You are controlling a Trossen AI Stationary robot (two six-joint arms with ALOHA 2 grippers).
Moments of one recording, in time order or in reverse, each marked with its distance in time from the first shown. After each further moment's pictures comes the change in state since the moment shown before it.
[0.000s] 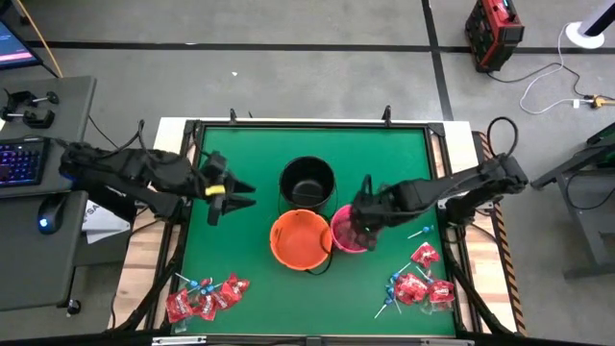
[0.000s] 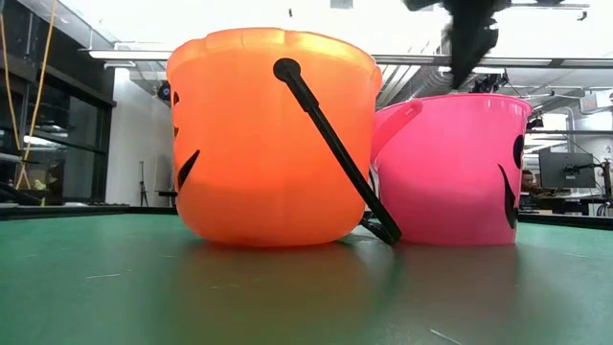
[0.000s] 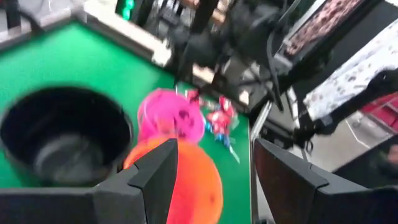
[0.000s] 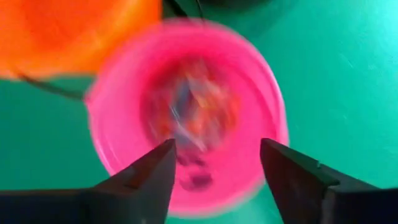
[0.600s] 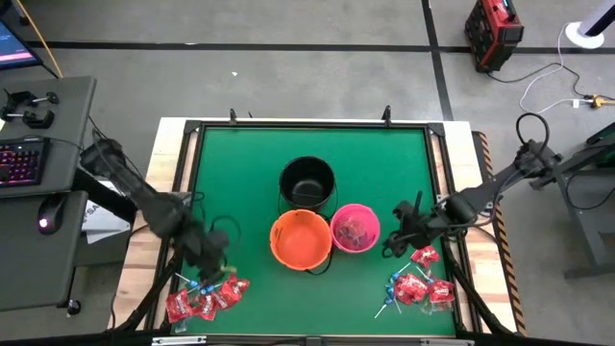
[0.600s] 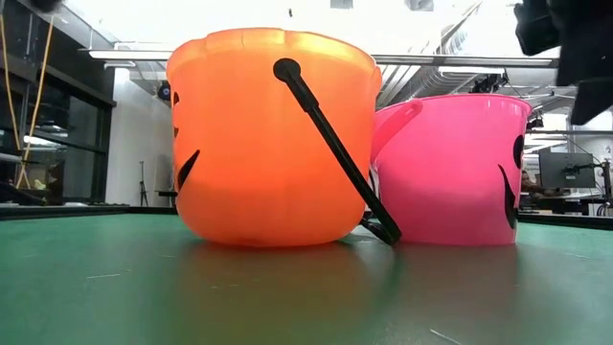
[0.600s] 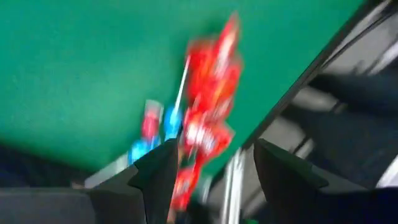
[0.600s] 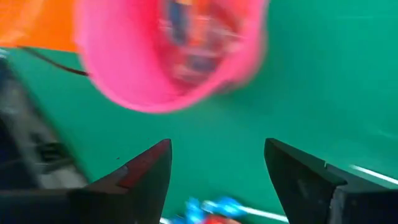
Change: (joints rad) left arm -0.415 0.268 -0.188 -0.400 0.453 -0.781; right arm 0.245 -0.524 -0.659 0.473 0.008 0.668
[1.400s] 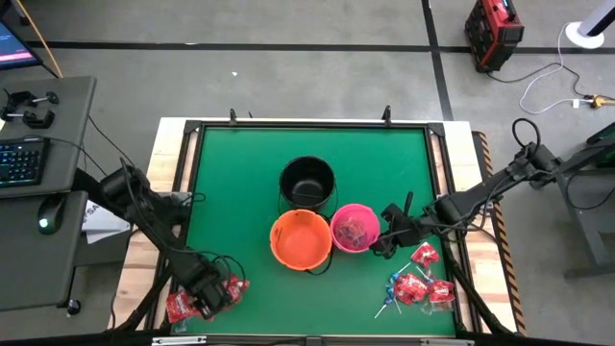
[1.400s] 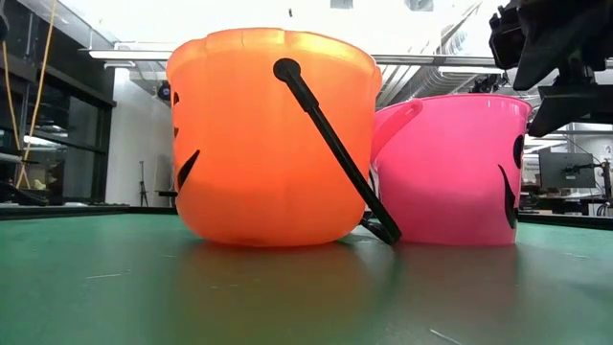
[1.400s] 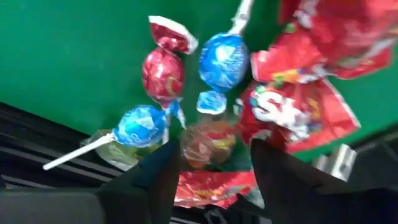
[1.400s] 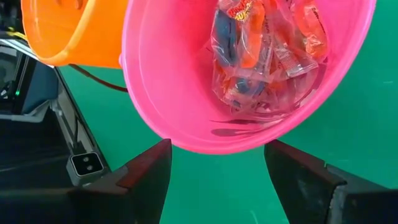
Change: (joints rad) left arm -0.193 0.434 -0.055 0.181 0.209 -0.134; right arm -0.059 0.059 -0.092 0.304 -0.029 -0.084
